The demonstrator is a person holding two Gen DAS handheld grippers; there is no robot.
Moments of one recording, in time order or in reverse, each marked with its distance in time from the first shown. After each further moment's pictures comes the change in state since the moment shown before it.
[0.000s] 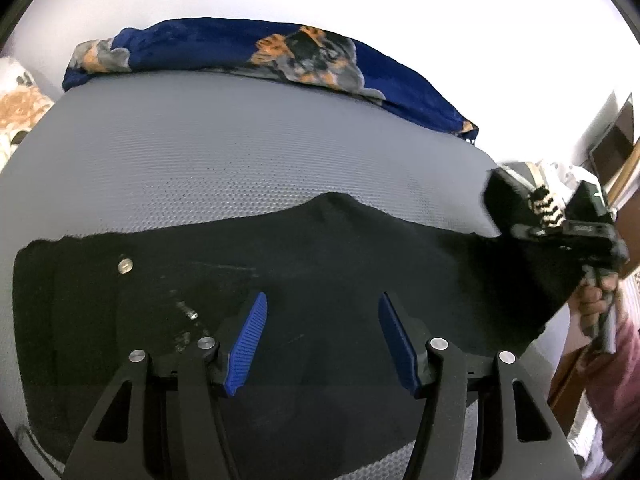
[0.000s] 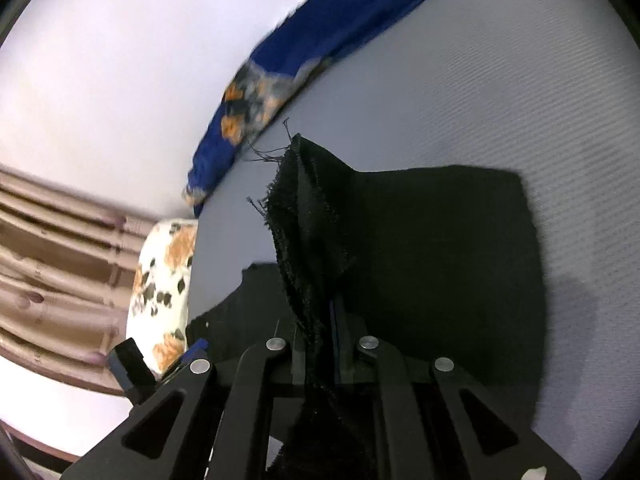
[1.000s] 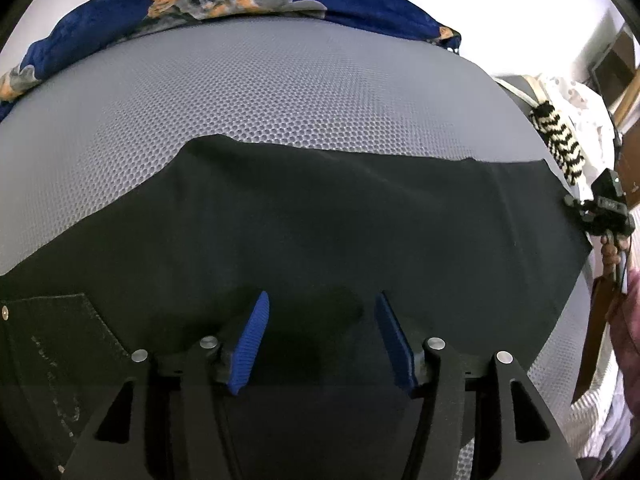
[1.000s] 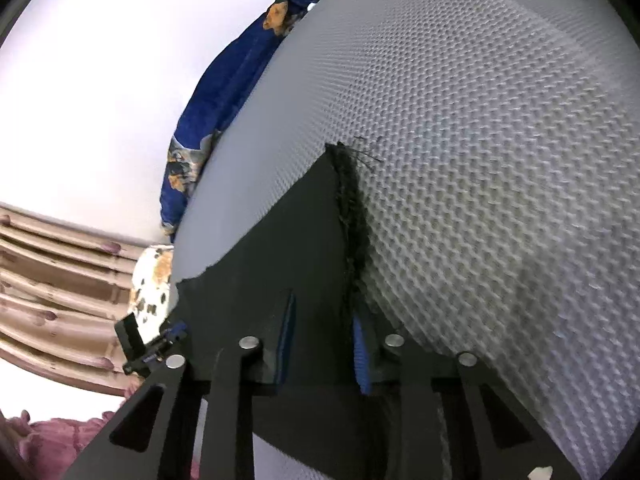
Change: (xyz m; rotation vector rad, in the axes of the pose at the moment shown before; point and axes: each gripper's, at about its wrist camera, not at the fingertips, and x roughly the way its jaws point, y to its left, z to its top) left arm 0.103 -0.087 0.004 0.166 0.233 0.028; right arm -0.170 -0.246 0.021 0.098 -0.068 0.019
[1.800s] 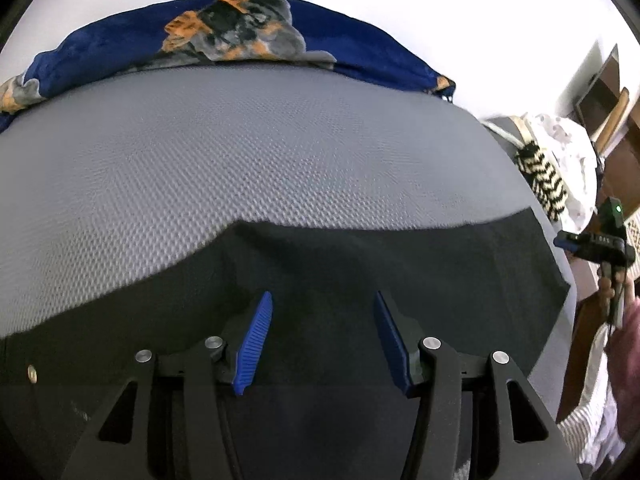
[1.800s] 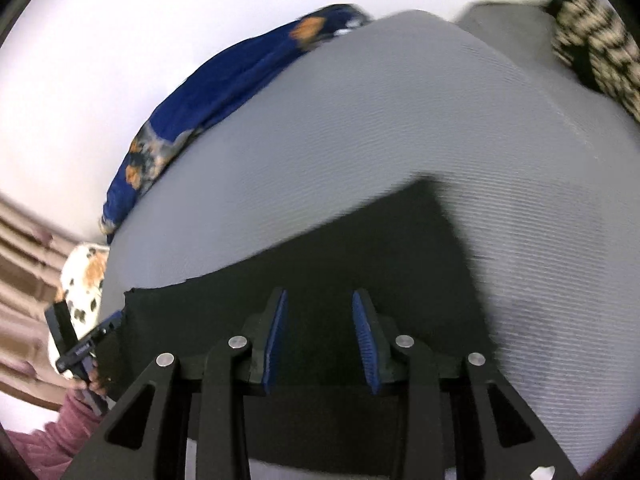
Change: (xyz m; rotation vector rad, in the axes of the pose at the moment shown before) left arm -0.022 0.032 0.025 -0.006 -0.116 -0.074; right arm -0.002 0.086 -0.013 -0.095 -0.109 -0.326
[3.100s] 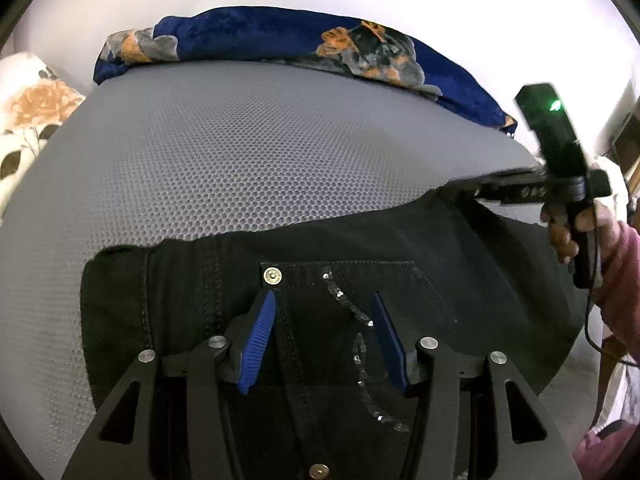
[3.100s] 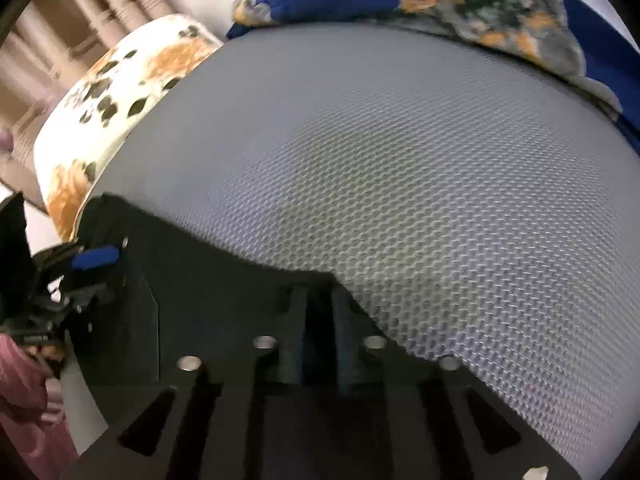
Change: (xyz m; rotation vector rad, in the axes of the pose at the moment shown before) left arm -0.088 0.131 -0.071 -0.122 -0.103 0.149; right arm 0.270 0.420 -0.072 -0.788 0.275 0.071
